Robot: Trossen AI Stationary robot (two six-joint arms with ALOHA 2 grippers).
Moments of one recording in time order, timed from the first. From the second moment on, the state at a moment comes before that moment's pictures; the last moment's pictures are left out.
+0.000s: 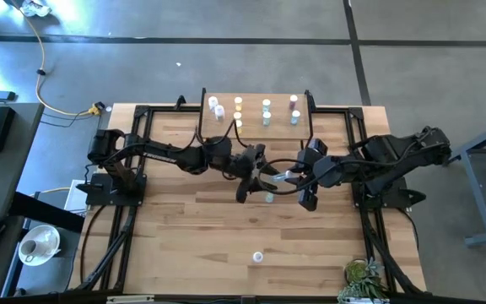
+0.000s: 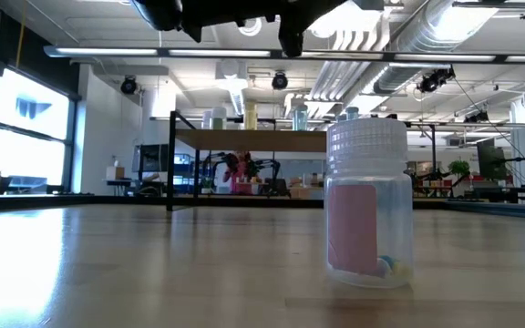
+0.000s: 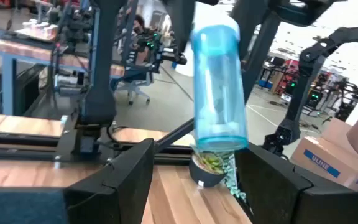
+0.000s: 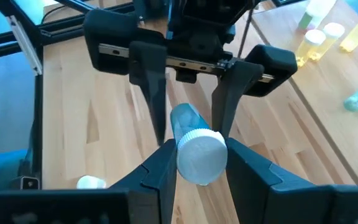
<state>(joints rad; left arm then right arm) 0.15 1.74 1.12 0.63 0.37 -0.26 0.35 1.39 1.69 -1.11 0.39 0.50</state>
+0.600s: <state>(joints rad) 0.20 1.69 1.12 0.40 0.35 -0.20 0.22 1.39 1.69 -1.25 0.51 0.50</state>
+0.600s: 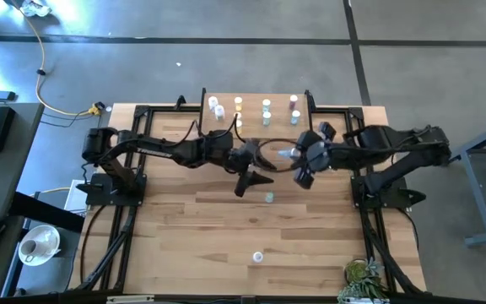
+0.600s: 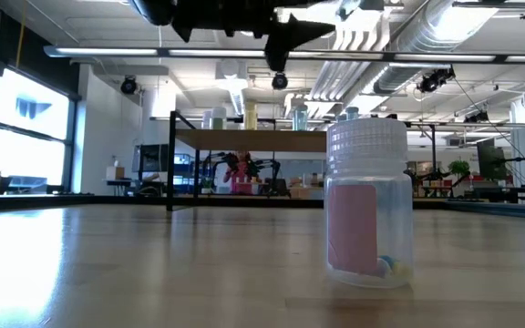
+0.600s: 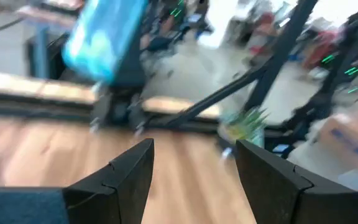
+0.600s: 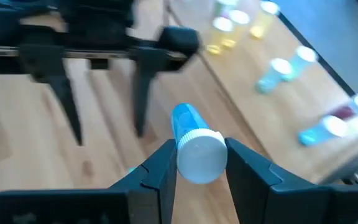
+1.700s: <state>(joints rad) 0.13 1.42 0.70 0.45 0.32 -0.26 -0.26 1.64 1.69 -1.49 0.37 0.30</state>
